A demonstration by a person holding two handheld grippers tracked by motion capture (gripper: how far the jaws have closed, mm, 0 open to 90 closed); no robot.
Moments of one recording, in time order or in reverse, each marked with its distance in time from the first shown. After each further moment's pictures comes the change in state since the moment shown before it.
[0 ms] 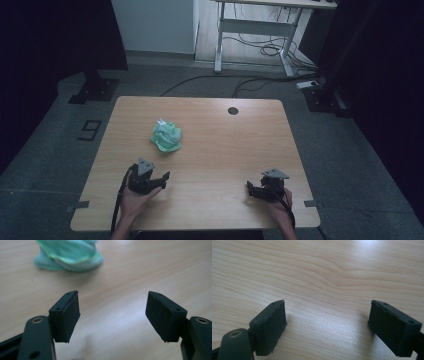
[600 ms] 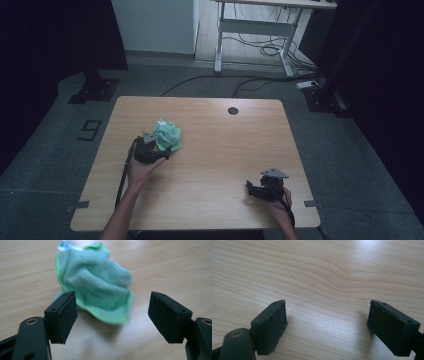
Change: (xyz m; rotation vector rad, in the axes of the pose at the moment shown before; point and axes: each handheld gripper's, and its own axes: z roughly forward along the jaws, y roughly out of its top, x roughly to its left) left arm 0.042 0.059 0.062 -0.007 0.064 -0.048; right arm 0.000 0.001 0.001 -0.003 0.005 -0.007
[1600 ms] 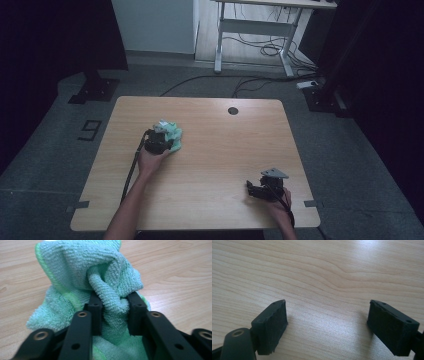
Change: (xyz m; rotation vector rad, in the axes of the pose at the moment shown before) left arm 0.006 0.006 0.054 0.098 -0.058 -0.014; right arm 0.001 0.000 0.000 -0.001 -0.003 0.003
